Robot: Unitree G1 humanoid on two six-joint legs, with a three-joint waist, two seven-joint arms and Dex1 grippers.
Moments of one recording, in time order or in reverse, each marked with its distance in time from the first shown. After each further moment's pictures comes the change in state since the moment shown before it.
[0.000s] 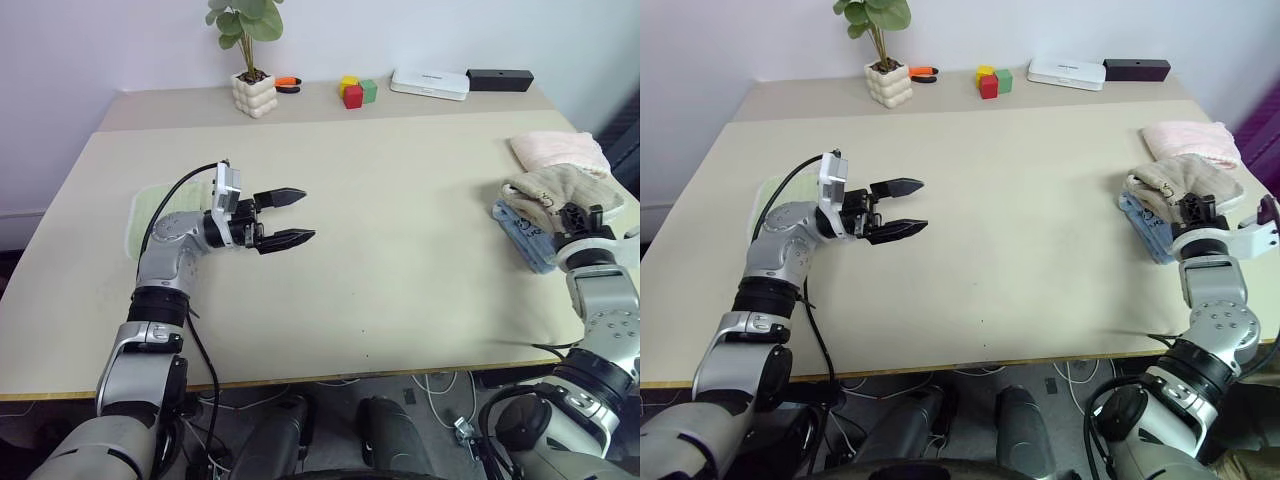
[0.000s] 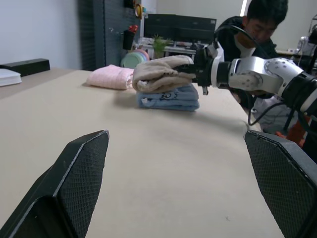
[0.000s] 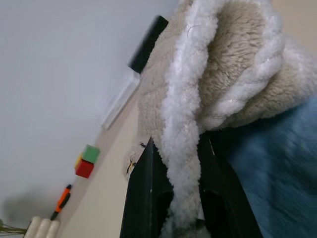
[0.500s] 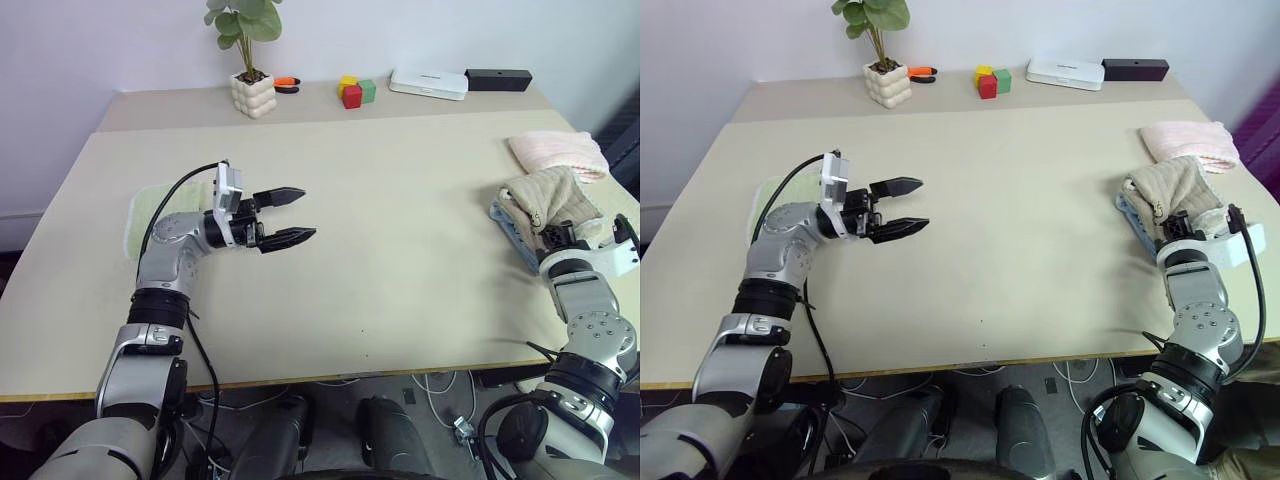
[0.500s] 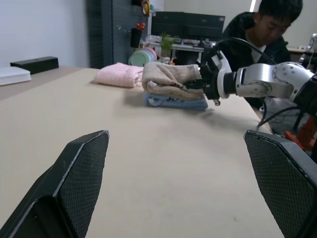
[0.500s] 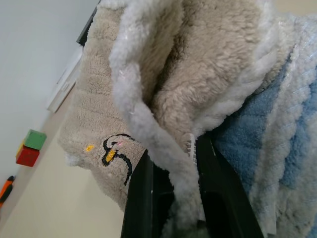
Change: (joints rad) left arm -0.001 -0.013 0.000 -0.001 0.011 -0.010 0.042; right arm 0.042 -0.022 0.095 0.034 -0.093 -0.031 -0.089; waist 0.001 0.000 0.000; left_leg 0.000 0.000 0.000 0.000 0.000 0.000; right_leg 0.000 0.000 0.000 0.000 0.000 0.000
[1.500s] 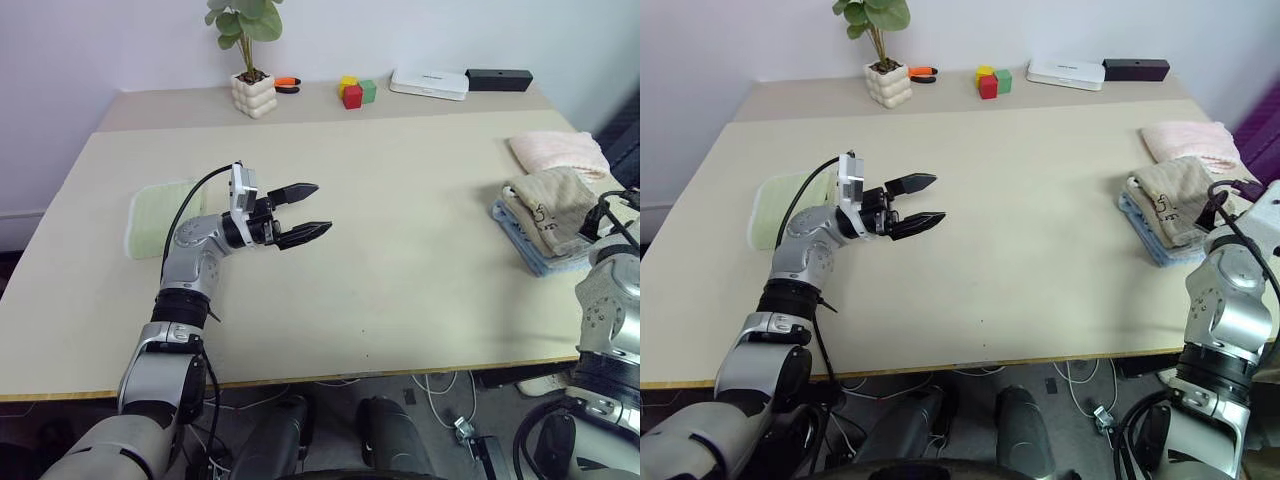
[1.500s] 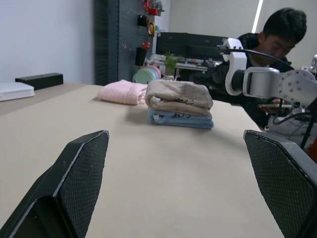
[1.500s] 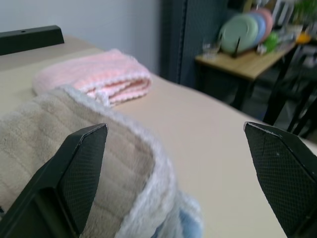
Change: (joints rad) left arm -0.017 -0.086 0.010 0.049 -0.002 -0.062 0.047; right arm 0.056 -0.206 0.268 -0.088 -0.621 -0.209 -0.032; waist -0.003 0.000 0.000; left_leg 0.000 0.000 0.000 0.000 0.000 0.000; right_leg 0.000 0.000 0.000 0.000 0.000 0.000
